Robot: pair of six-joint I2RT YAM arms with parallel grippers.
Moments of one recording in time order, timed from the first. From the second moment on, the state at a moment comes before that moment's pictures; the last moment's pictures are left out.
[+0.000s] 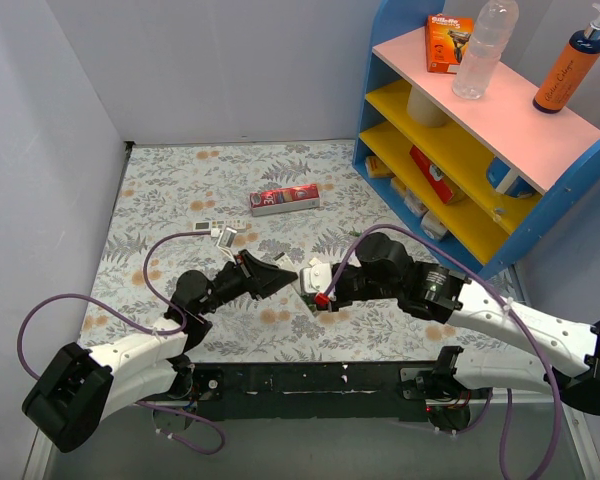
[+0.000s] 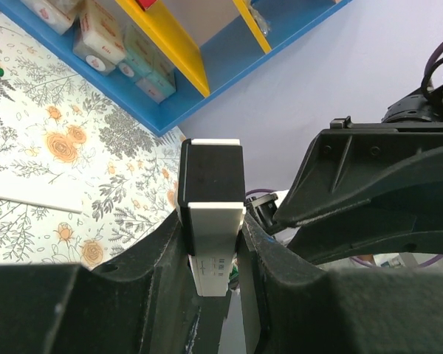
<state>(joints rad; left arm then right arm) -0.63 0.97 0.19 0.98 0.46 -1.04 1.11 1.02 0.95 -0.38 -0.33 -0.59</state>
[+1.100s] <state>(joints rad) -0.63 0.97 0.21 0.92 0.50 -1.02 1.11 1.17 1.05 -0.53 -0.40 -0.70</state>
